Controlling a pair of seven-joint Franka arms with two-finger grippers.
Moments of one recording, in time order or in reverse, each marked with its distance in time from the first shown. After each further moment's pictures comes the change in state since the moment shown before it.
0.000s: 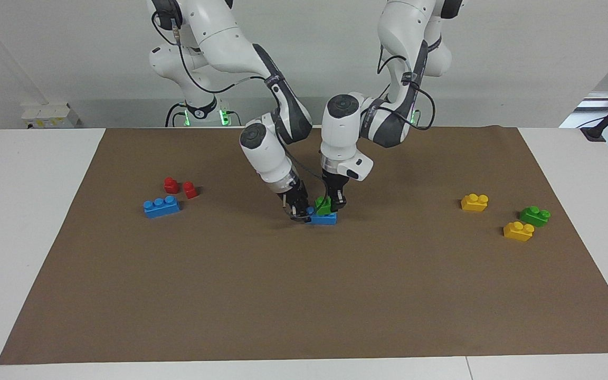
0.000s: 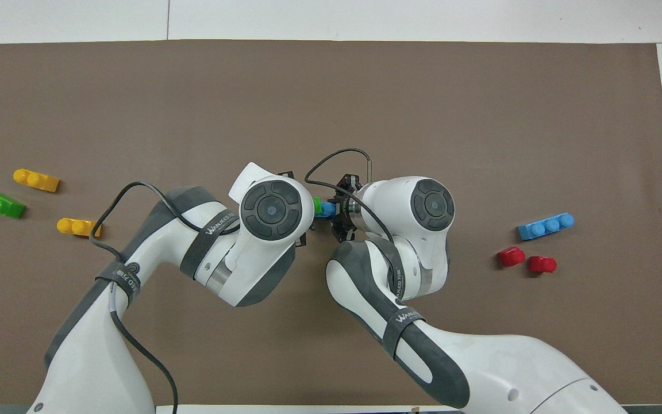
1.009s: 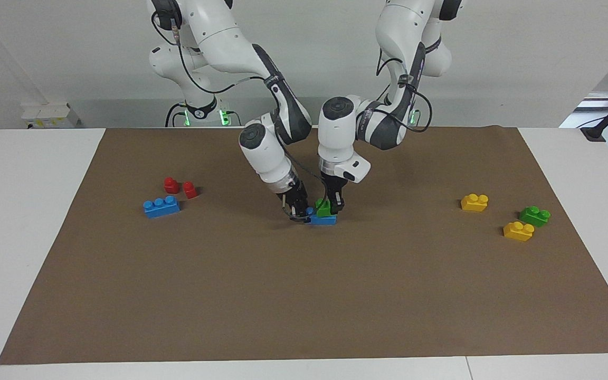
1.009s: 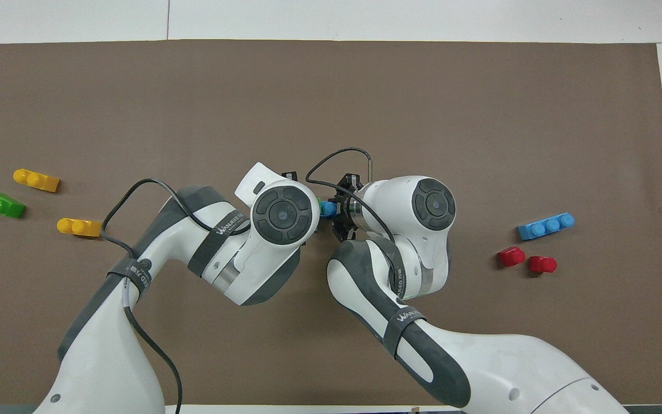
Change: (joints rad) left arm -0.012 0.031 0.005 0.001 0.067 0.026 0.007; right arm -0.003 0.000 0.000 0.000 0.000 0.001 -0.010
